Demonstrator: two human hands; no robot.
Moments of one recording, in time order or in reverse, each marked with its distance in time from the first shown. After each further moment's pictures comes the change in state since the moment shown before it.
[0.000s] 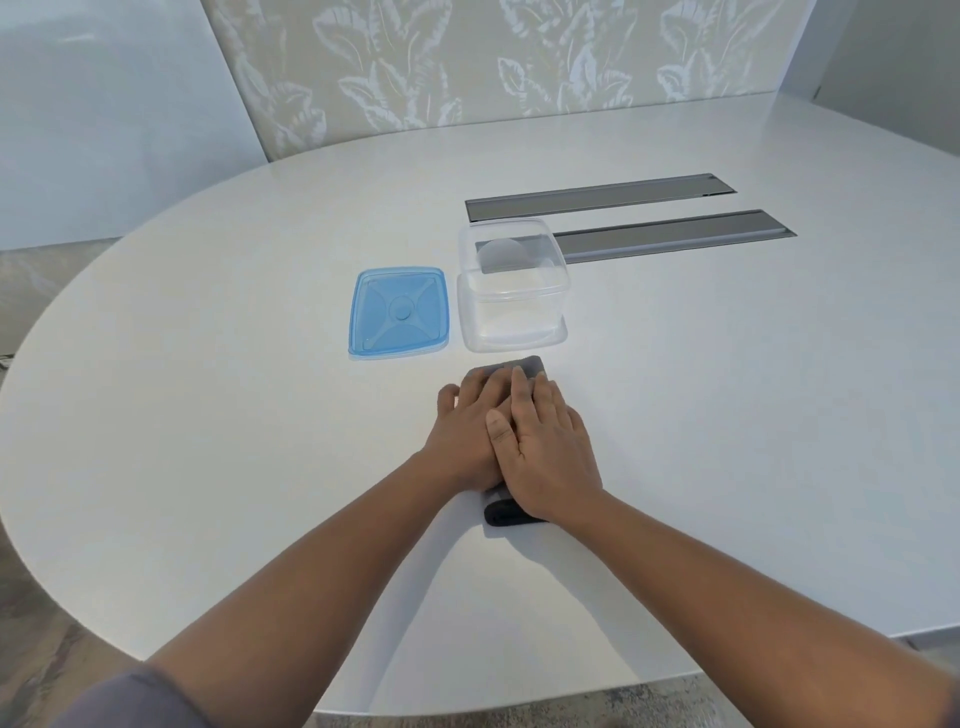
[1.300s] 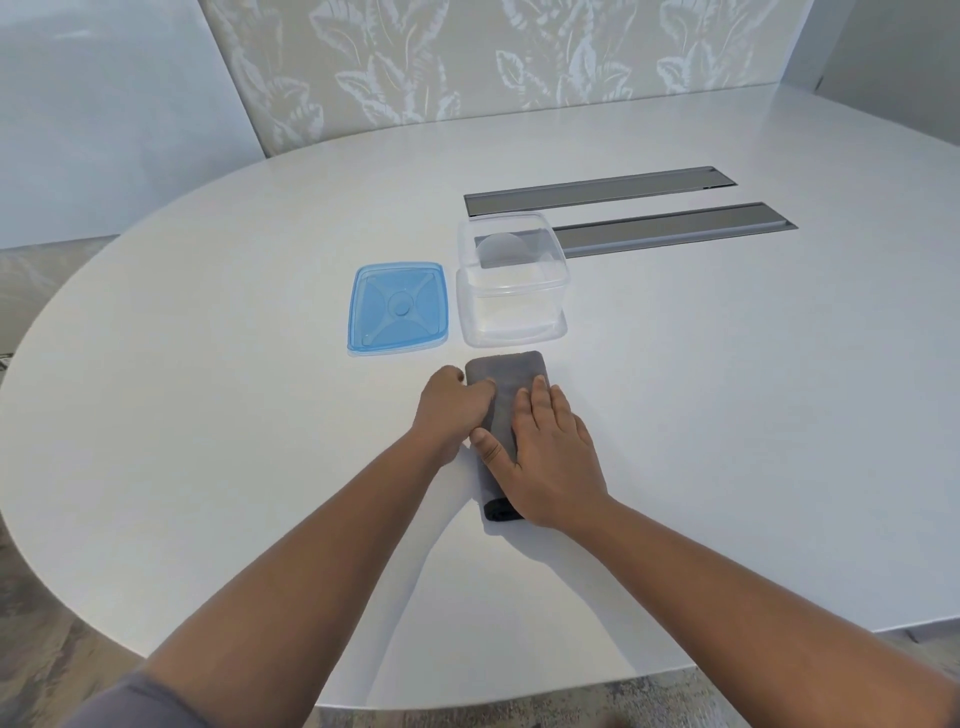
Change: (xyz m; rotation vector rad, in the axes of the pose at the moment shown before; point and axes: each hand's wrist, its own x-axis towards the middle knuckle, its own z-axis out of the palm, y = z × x) left_hand 0.020 -0.007 -0.018 -0.952 0.133 -0.791; right_hand -0.008 0.004 0.005 -0.098 -0.063 0.005
